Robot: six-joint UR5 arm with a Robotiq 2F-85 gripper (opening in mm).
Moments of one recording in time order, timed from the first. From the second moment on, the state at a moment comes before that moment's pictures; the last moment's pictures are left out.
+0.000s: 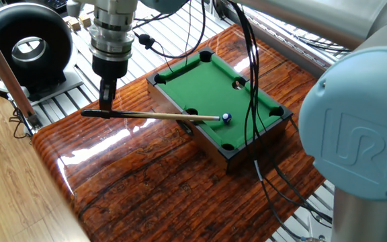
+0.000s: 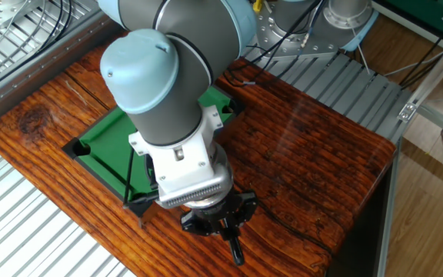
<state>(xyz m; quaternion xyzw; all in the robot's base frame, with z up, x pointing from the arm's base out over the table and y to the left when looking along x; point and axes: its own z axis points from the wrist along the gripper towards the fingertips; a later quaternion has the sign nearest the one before) 0.621 0.242 0.106 -0.44 0.88 0.16 0.06</state>
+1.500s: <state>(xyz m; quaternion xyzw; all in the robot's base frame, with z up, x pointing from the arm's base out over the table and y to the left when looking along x) 0.605 0.189 0.089 -0.43 0.89 0.11 -0.02</state>
